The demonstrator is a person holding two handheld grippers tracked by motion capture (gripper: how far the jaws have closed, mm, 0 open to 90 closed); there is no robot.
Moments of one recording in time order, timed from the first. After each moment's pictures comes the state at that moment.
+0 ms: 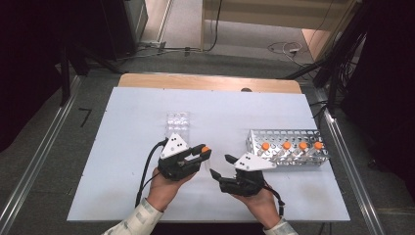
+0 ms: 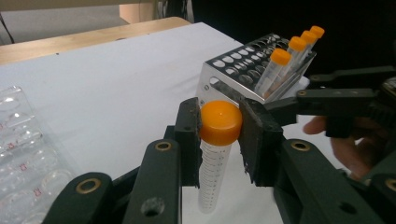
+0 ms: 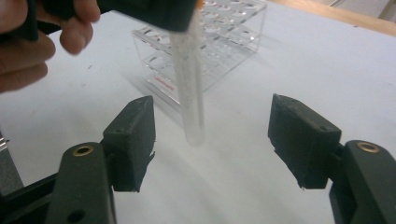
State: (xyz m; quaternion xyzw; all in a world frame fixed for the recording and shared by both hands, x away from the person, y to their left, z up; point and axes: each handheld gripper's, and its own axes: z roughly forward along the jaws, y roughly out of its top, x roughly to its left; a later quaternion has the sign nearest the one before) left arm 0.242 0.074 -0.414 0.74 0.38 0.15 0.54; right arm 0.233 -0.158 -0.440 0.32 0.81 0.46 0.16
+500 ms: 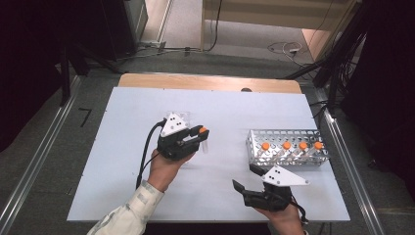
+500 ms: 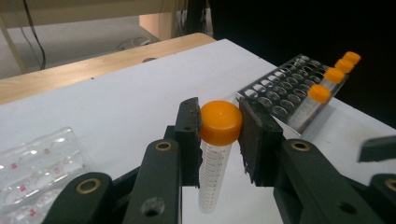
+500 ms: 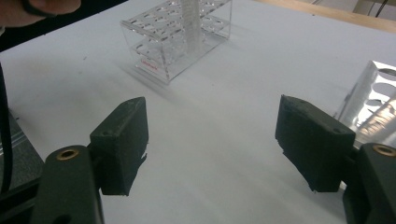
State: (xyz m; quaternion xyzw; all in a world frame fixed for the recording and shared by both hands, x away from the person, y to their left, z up) left arm 0.282 0.080 -0.389 0.73 0.39 0.19 0.53; right arm 0.201 -0.213 -0.436 0.34 0.80 0.47 0.17
